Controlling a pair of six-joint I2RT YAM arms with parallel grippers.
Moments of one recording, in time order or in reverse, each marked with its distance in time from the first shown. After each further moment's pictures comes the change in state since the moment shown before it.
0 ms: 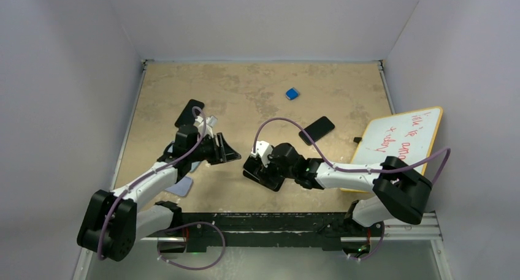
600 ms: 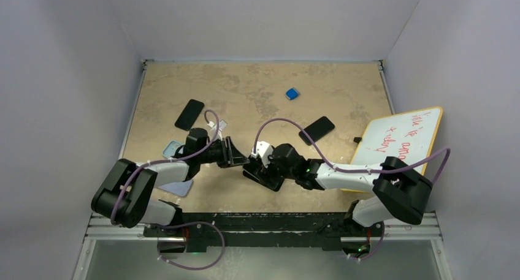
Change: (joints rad) left arm -0.052 0.273 -0.068 0.391 0.121 -0.156; right arm 0.004 -0.001 -0.013 0.025 0.003 -0.001
